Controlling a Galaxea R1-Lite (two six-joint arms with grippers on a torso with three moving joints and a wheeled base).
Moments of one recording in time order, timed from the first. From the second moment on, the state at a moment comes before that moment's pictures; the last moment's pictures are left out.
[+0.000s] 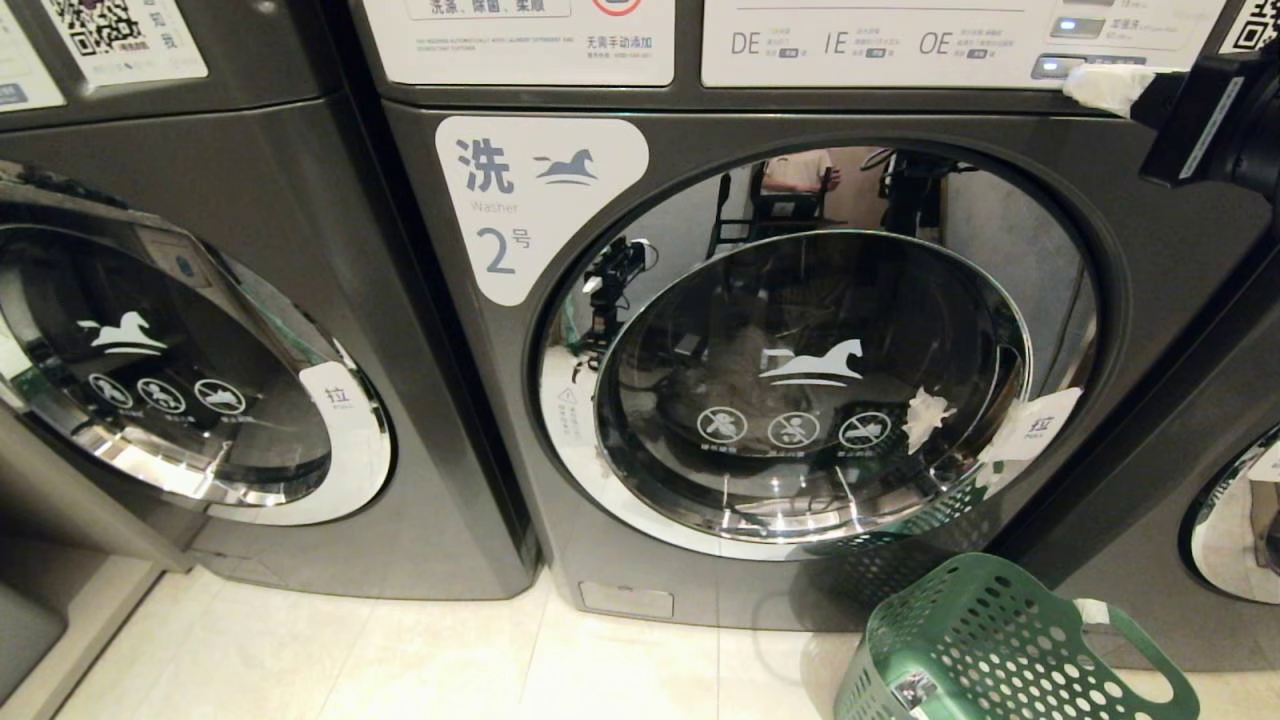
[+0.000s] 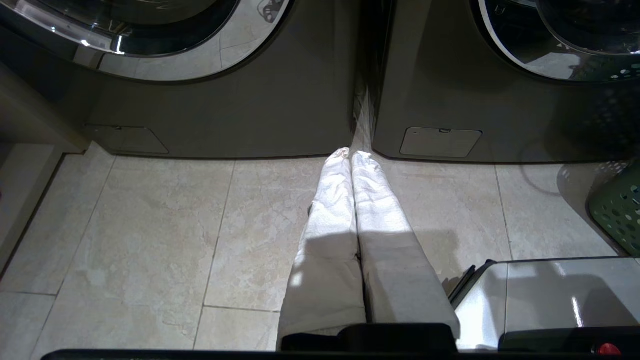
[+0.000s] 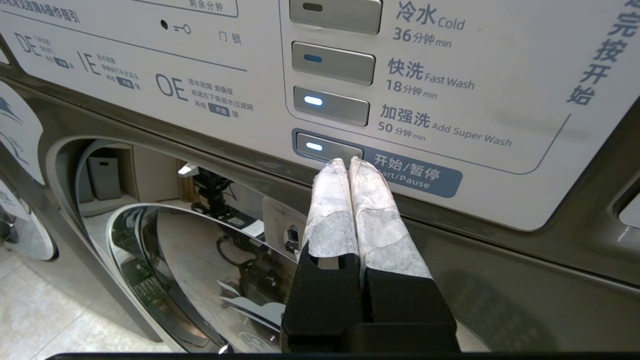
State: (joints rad) left arm 0.00 0.00 -0.11 0.30 0.00 0.07; right arm 0.24 1.38 -1.24 -0.34 0.12 -0.06
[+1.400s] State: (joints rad) left arm 0.00 0.00 -0.11 0.30 0.00 0.07; right arm 0.05 0.42 -0.15 0.00 0.16 -0.11
